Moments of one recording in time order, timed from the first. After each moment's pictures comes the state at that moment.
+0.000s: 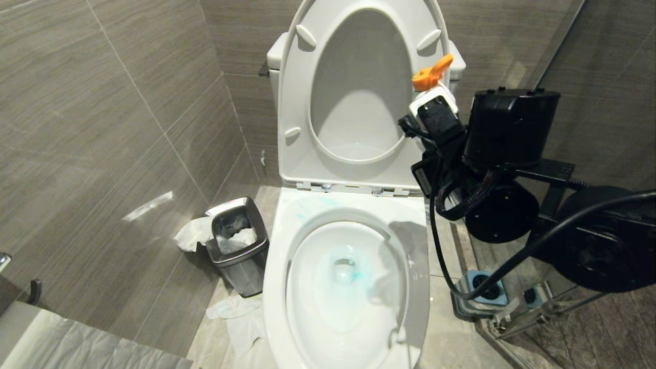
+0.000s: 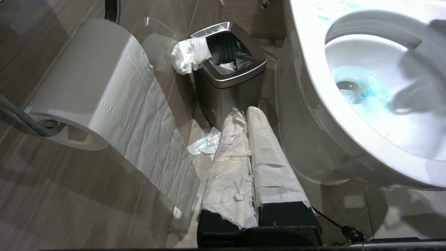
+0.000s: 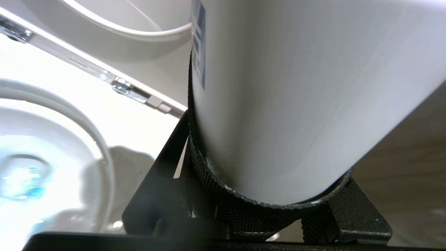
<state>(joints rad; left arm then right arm) -0.01 0.00 0.00 0.01 -0.01 0.00 0.71 1.78 -1.20 -0.52 -0.86 -0.49</state>
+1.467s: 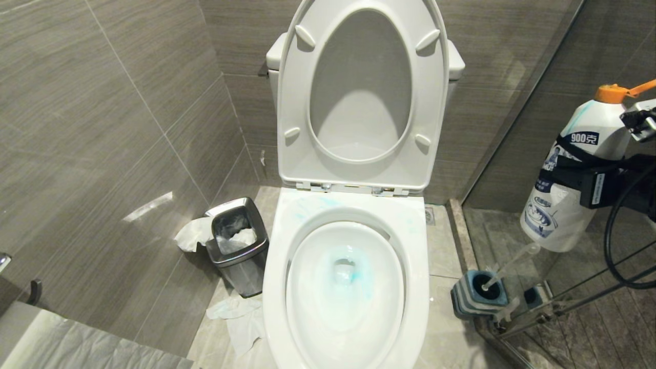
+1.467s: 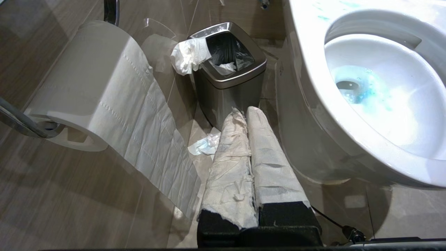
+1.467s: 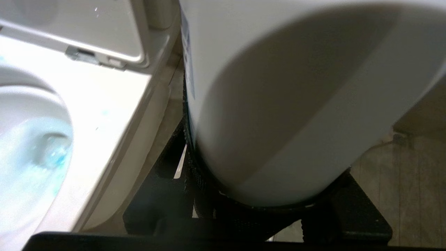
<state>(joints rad) -0.01 0.00 0.00 0.01 -0.01 0.01 -0.07 1.45 -0.86 -0.42 0.07 -0.17</state>
